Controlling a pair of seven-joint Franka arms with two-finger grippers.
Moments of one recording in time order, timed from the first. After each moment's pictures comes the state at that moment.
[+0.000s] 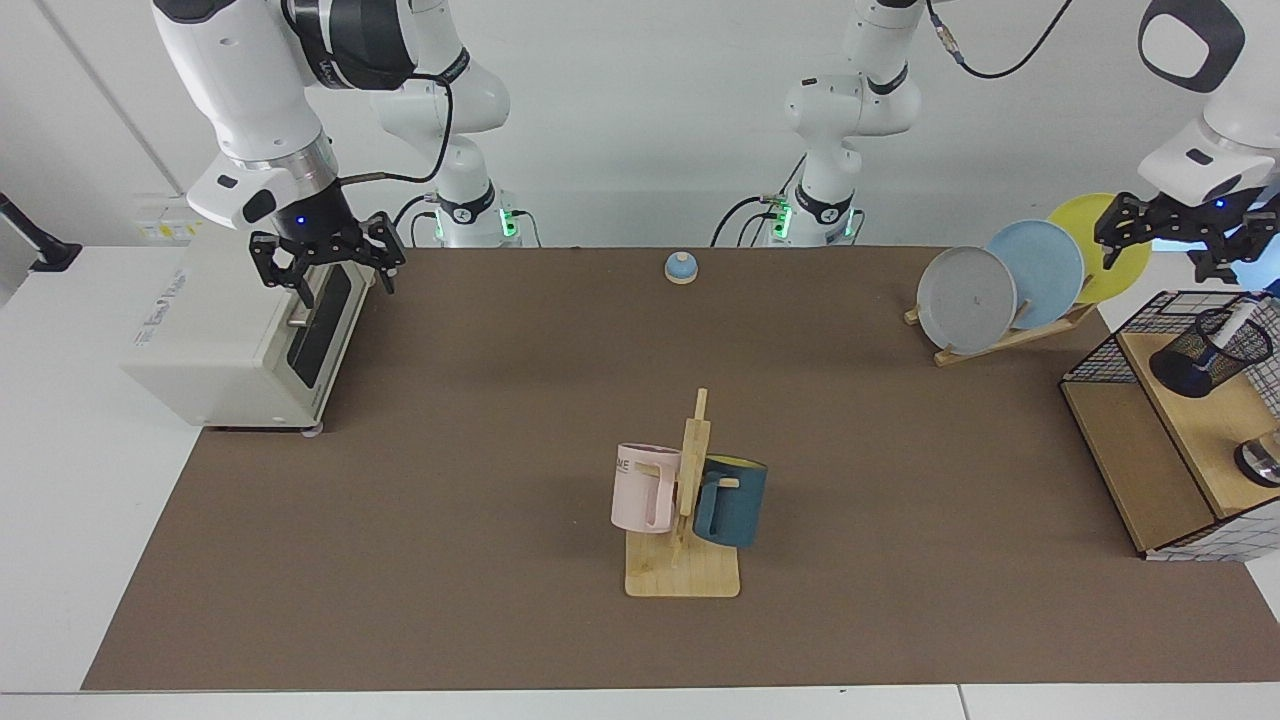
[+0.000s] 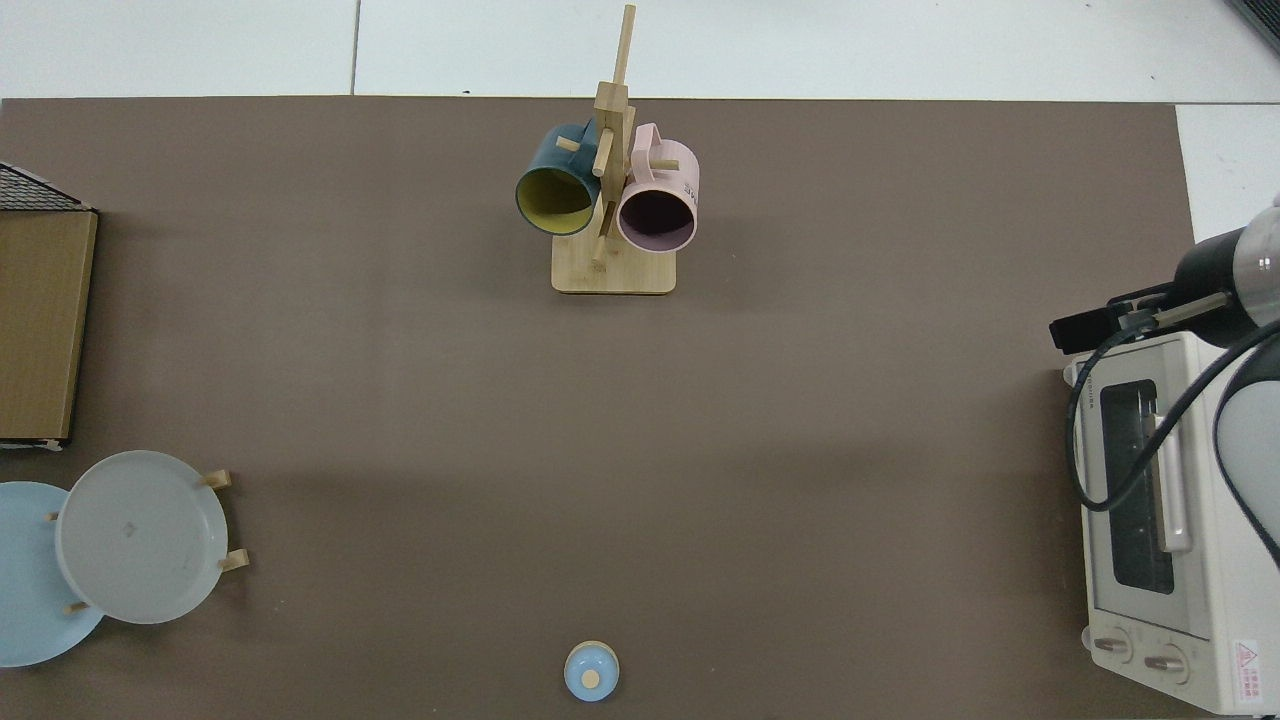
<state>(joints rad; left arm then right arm) -0.06 0.10 0.25 -1.41 0.13 1.53 0.57 0.08 0.00 -0.06 -1.64 -0.01 1.69 -0.22</state>
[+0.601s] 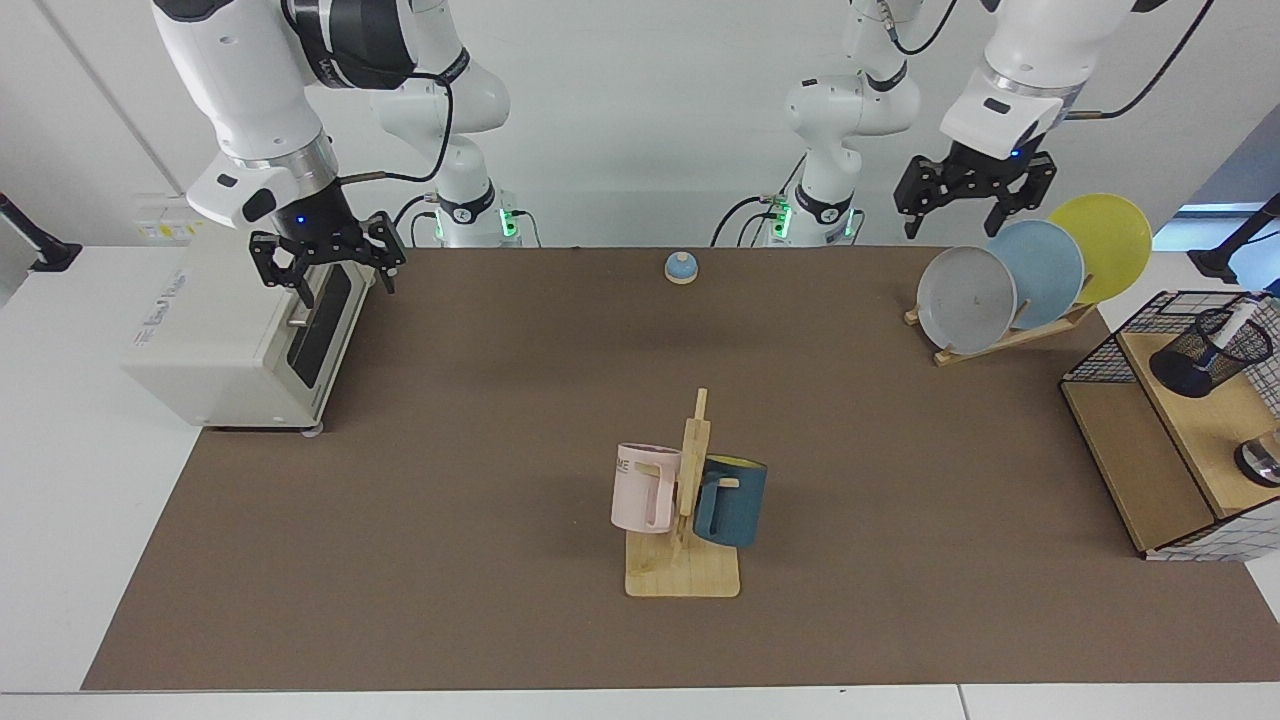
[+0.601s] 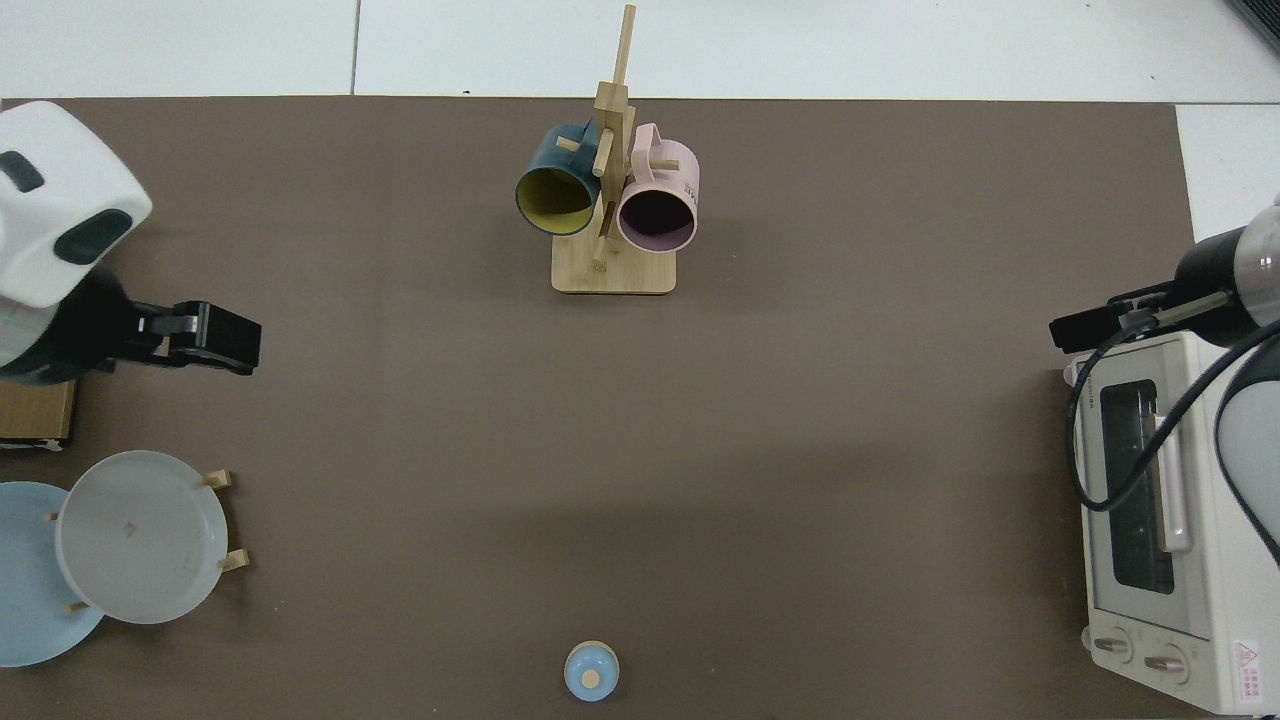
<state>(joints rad) -0.03 0.05 -0.18 -1.36 0.05 1.37 -0.15 0.08 0.00 -0.06 -1.64 -0.01 1.69 -0.22</state>
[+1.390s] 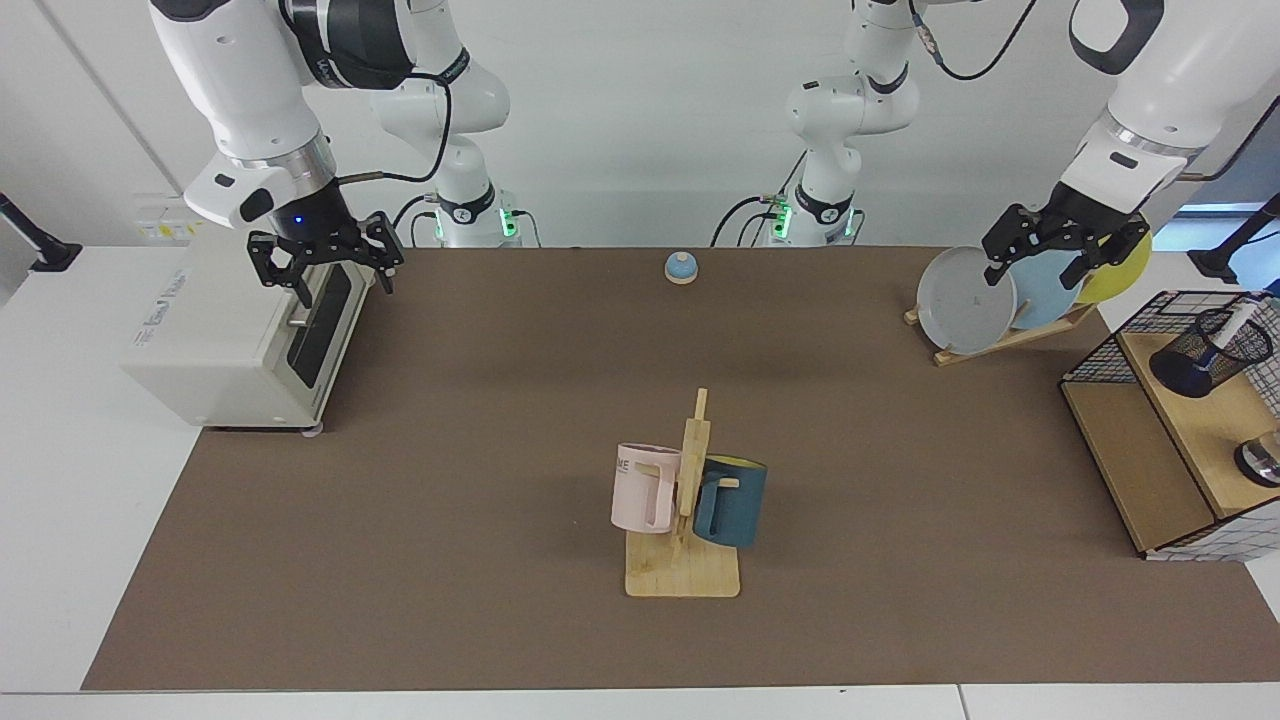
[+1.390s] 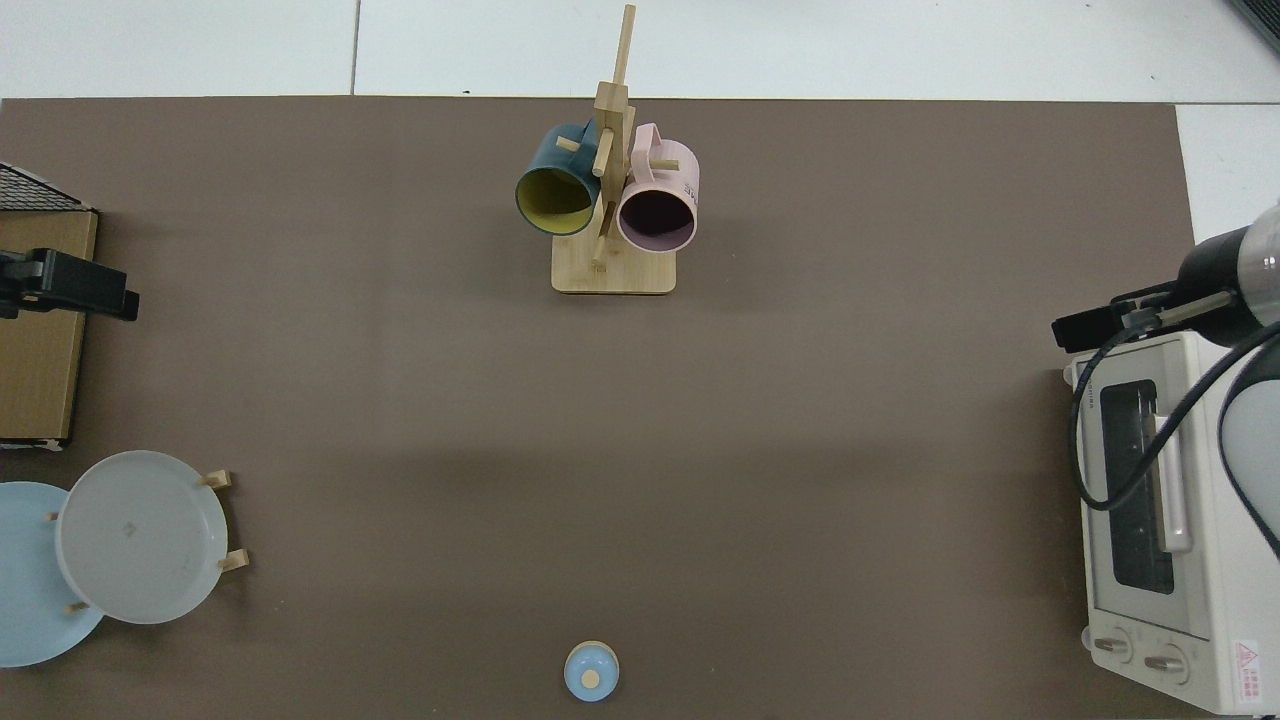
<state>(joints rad) 0.07 0.11 -0.04 -1.39 -0.04 1.51 0.11 0.08 0.00 -0.06 -1.64 -0.01 1.69 -0.22</state>
